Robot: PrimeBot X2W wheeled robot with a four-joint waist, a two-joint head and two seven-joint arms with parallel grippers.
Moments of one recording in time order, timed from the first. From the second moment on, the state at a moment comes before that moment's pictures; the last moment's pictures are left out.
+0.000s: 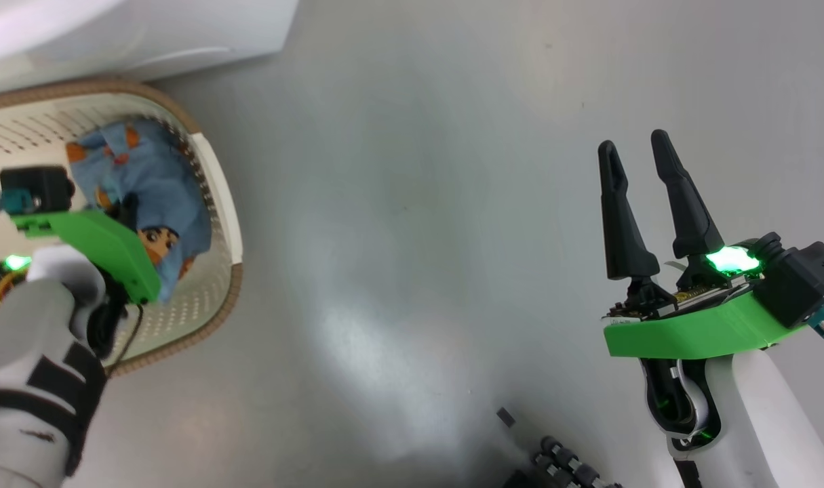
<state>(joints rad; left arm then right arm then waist) -1.02 0.35 -0.75 1.19 -0.94 -0.13 -0.02 -0.33 -0.04 0.16 -0.01 0.43 0.13 -0.26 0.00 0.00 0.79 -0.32</state>
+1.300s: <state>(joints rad) -0.50 0.32 -0.40 0.73 -0.79 -0.13 -0.25 -0.10 -0.12 0.09 0.10 0.41 0.13 -0.26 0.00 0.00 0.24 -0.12</state>
